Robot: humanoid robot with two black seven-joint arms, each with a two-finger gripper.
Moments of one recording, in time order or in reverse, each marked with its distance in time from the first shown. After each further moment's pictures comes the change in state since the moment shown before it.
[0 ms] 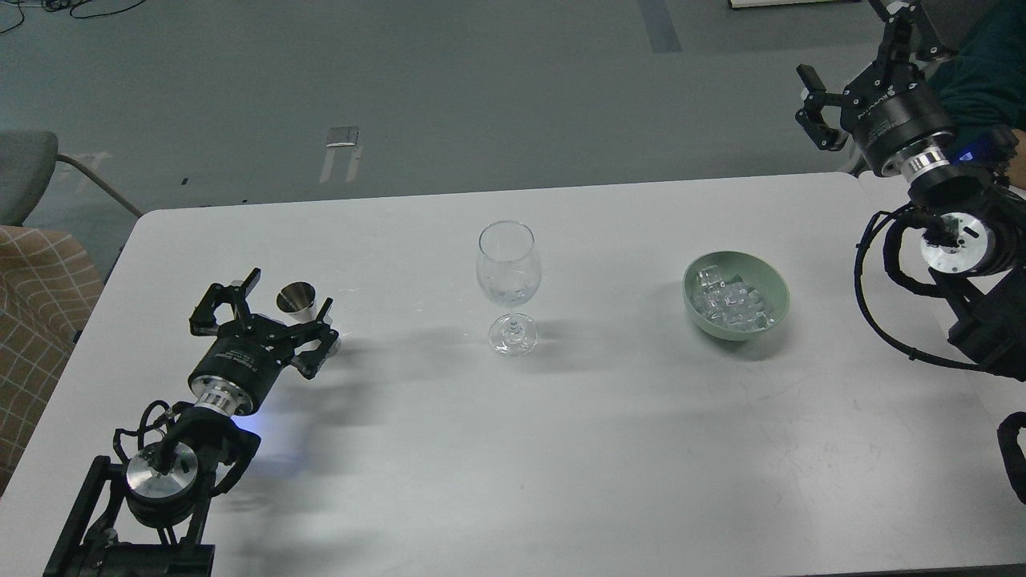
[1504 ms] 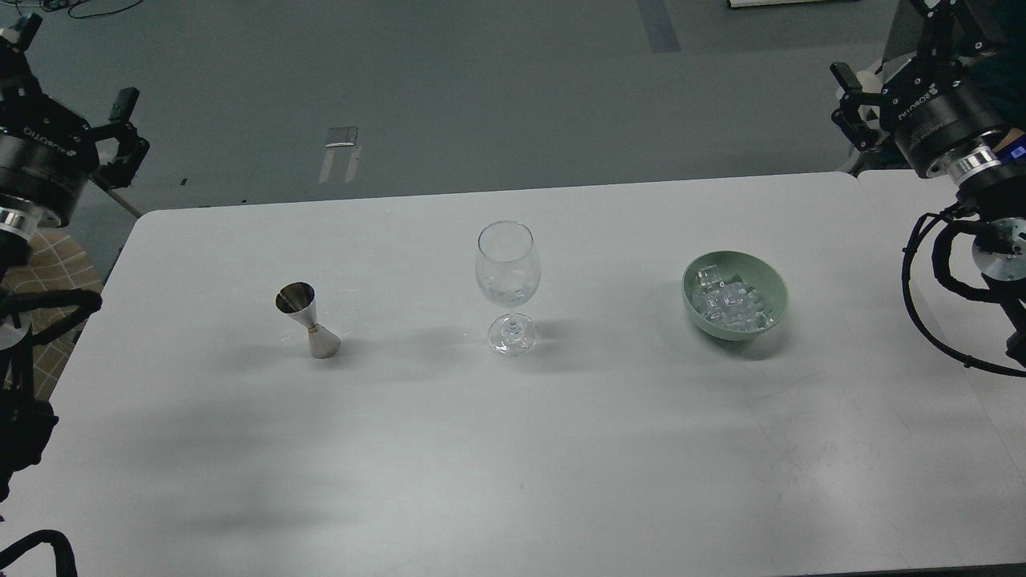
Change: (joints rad) left arm -0.472 0.379 0.120 0.143 0.551 -0.115 -0.315; right arm -0.063 -0.130 -0.005 0.136 -0.024 0.002 -0.003
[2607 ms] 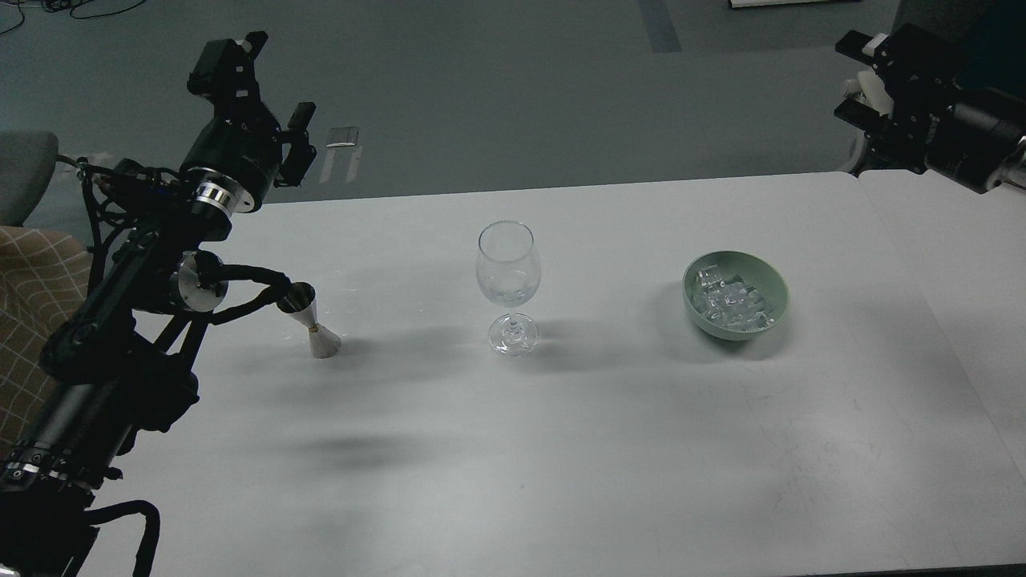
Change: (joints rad) left arm -0.135 -0.131 0.382 0.084 -0.031 0.212 -0.135; right arm -0.015 -0.417 -0.183 0.493 -0.605 -0.090 -0.037
